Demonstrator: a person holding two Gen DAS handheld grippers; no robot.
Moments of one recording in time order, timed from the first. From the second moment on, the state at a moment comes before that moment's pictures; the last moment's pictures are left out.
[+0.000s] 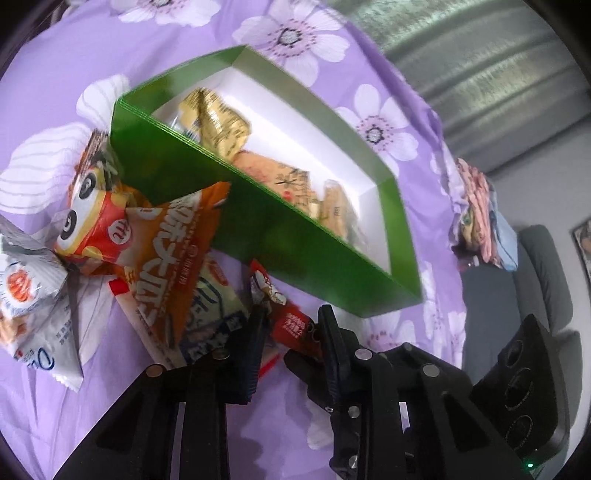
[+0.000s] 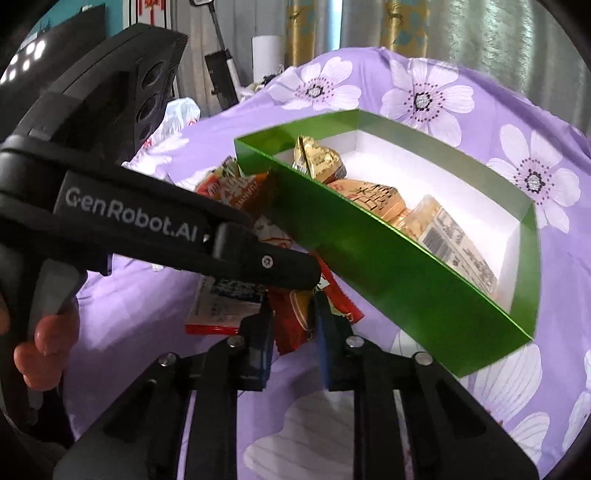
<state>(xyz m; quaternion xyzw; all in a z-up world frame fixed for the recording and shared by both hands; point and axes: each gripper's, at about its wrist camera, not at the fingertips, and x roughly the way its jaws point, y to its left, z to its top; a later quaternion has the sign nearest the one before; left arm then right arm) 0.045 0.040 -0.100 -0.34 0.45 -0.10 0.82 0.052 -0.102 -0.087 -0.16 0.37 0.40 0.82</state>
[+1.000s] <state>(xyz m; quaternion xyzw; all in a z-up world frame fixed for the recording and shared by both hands) 0.092 0.024 0.017 -0.26 0.37 -0.14 0.88 0.088 -0.118 0.018 -0.15 0.26 0.37 0.88</state>
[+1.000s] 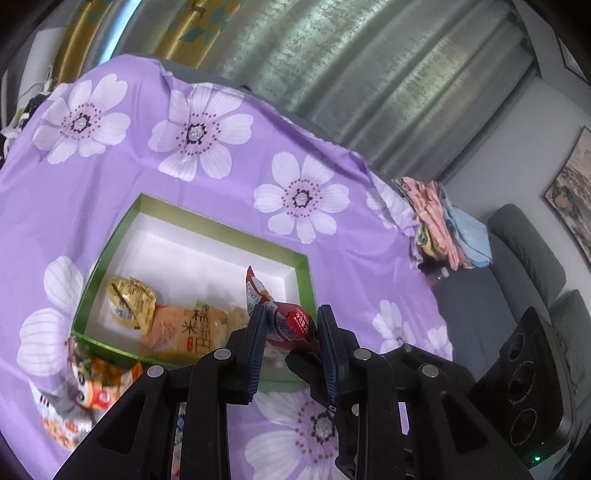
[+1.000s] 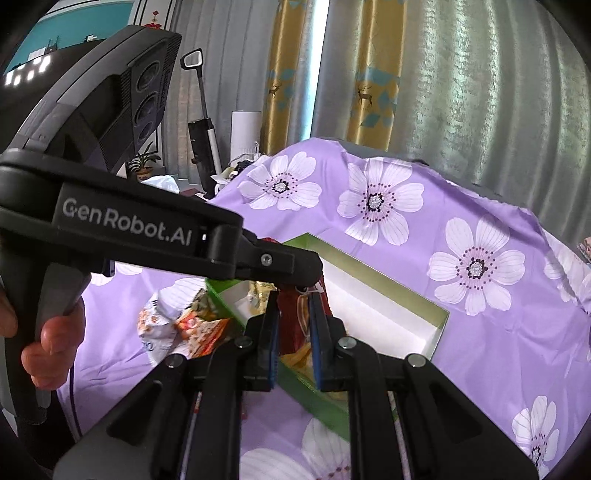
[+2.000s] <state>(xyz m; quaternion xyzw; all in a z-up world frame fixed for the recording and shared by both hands) 0.102 0.035 -0.010 -0.22 0.41 -0.06 0.89 0.104 -0.125 -0.001 -0.15 0.31 0.29 0.89</state>
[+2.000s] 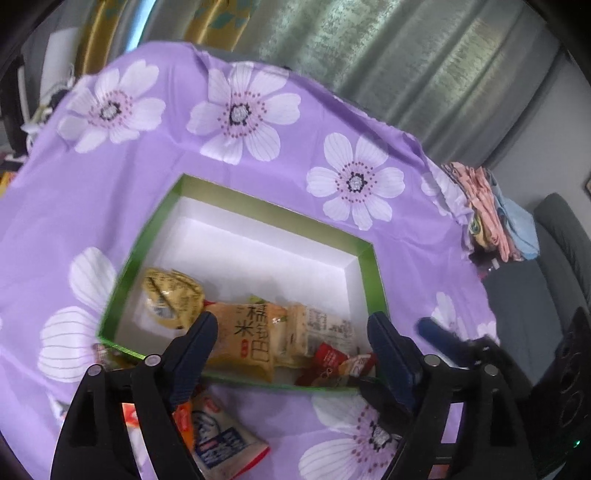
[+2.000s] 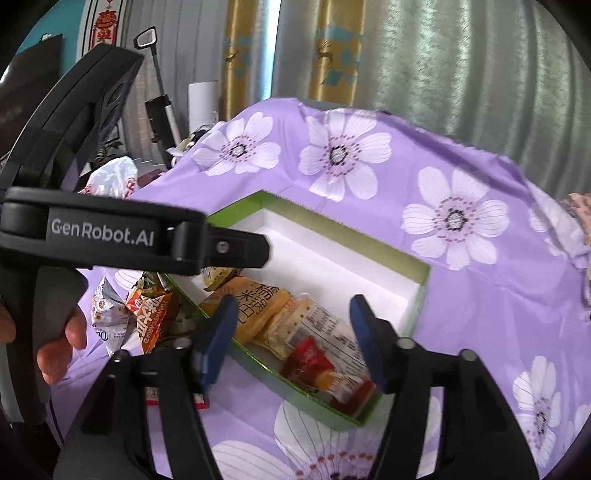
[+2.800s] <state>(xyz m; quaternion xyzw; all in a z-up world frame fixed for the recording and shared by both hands) 0.012 0.030 0.021 -0.18 0.38 -0.05 0.90 0.028 -0.153 0.052 -0.16 0.26 0.25 0.92</state>
